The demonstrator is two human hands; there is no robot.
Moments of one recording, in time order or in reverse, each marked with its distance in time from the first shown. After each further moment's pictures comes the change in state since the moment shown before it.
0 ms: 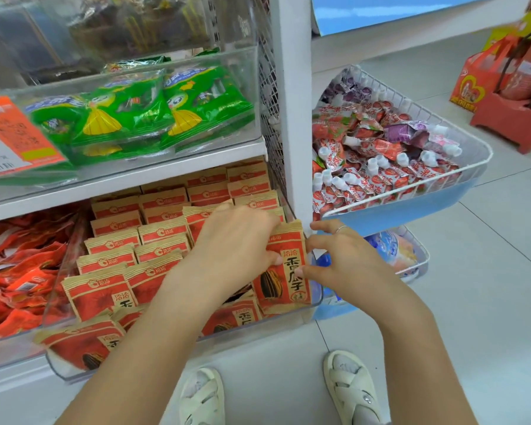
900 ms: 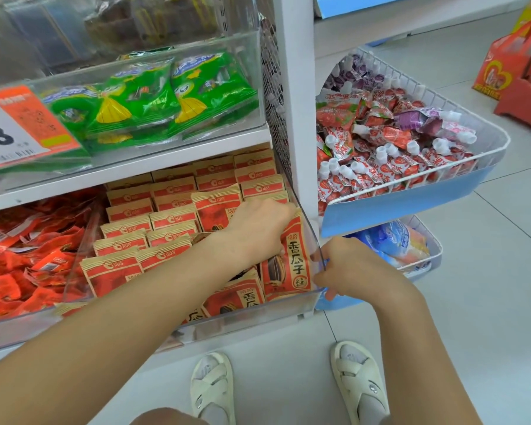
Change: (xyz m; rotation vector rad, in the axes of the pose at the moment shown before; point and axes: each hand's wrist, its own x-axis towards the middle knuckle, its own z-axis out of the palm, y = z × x) left_hand 0.037 0.000 0.045 0.069 -0.089 0.064; right_hand 0.000 0.006 0.011 0.027 -0.274 0.201
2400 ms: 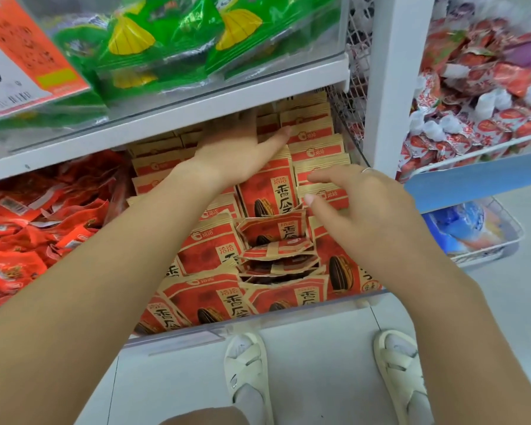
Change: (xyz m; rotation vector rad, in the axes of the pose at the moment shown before) left_hand 0.022 -0.115 0.013 -0.255 0.161 -0.403; right_hand 0.028 -0.062 0.025 0.030 0.539 -0.393
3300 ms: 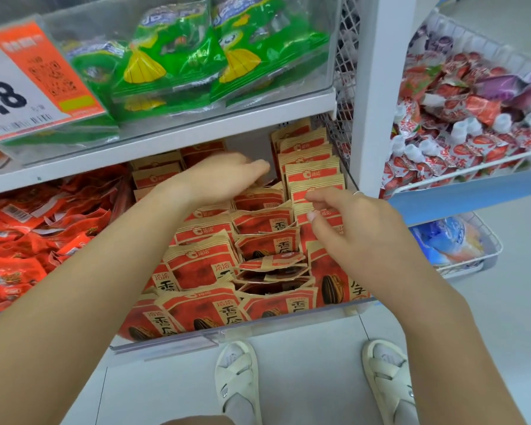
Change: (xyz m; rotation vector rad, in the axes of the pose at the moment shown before) left_hand -0.021 -0.003 -0.023 -0.214 -0.339 -0.038; right_hand -0.007 -0.005 -0.015 -0.050 -0.094 0.047
